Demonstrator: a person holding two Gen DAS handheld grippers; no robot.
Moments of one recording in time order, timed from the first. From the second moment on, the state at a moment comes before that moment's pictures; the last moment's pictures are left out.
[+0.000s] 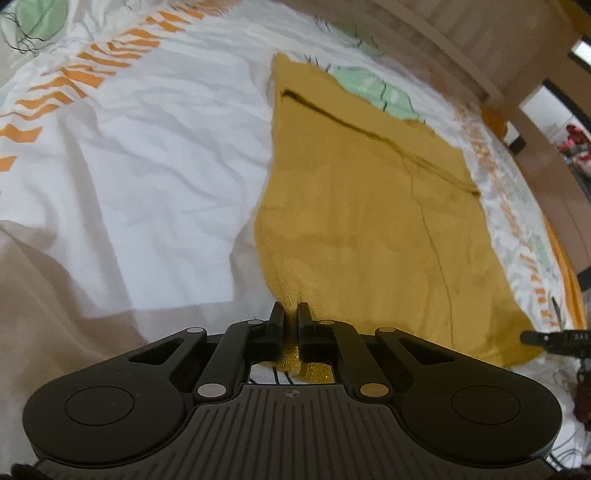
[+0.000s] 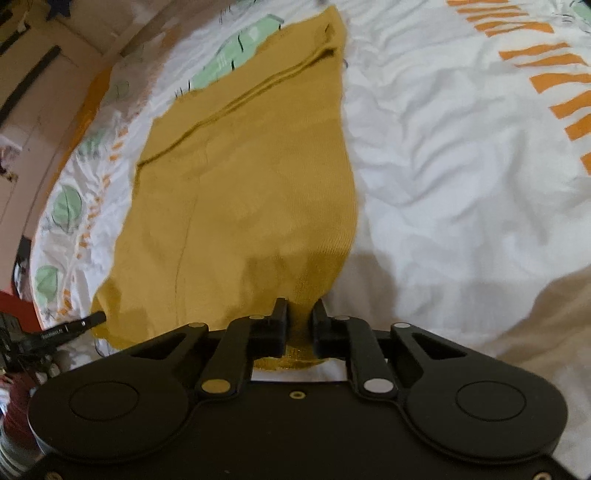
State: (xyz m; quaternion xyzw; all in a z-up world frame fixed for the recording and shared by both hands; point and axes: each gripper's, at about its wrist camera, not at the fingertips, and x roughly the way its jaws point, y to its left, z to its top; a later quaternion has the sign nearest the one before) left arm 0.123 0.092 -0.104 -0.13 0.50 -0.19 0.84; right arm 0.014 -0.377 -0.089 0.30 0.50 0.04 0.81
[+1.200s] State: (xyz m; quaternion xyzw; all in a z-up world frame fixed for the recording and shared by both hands) left arm 0.126 0.094 -0.101 -0.16 0.49 -0.23 0.83; right arm 0.001 -0.392 -0.084 0.33 0.48 0.07 0.81
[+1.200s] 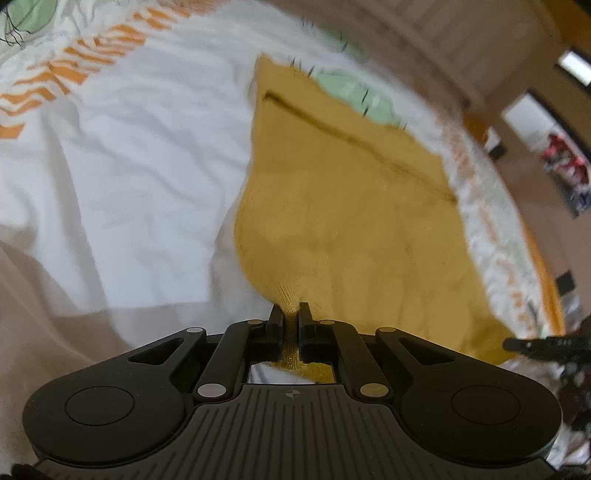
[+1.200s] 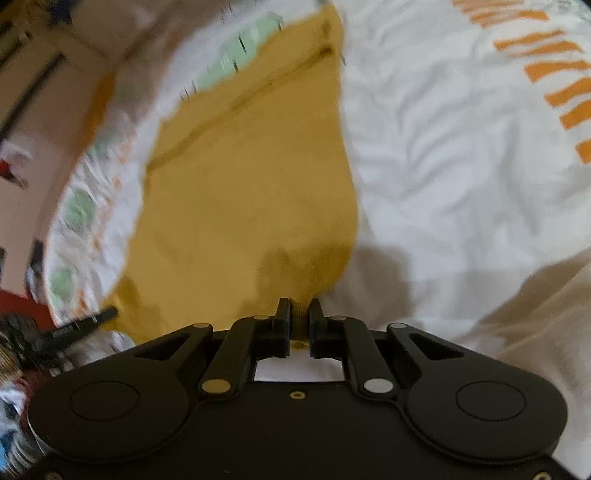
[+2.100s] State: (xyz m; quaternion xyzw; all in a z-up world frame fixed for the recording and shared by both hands) left arm 0.263 0.074 -0.023 -0.27 0.34 -0.22 0.87; right arm 0.152 -0.434 -0.046 0.41 0.28 0.07 0.87
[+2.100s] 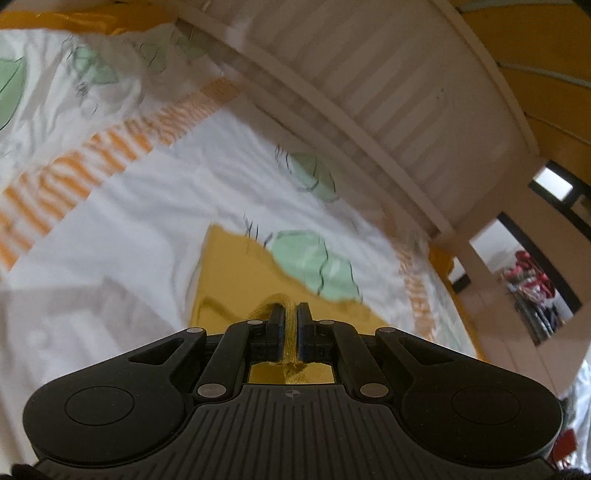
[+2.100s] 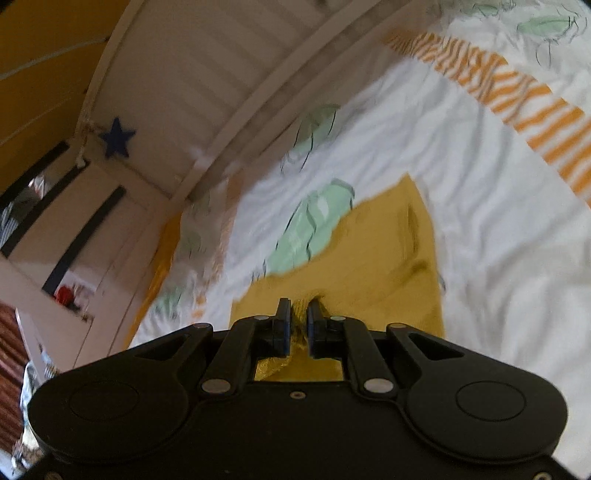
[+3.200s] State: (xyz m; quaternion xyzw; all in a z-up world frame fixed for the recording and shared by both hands) left arm 0.392 0.023 -0.095 -0.24 0.38 -0.15 0.88; right arm 0.254 -0.451 -0.111 0.35 0.32 0.01 0.88
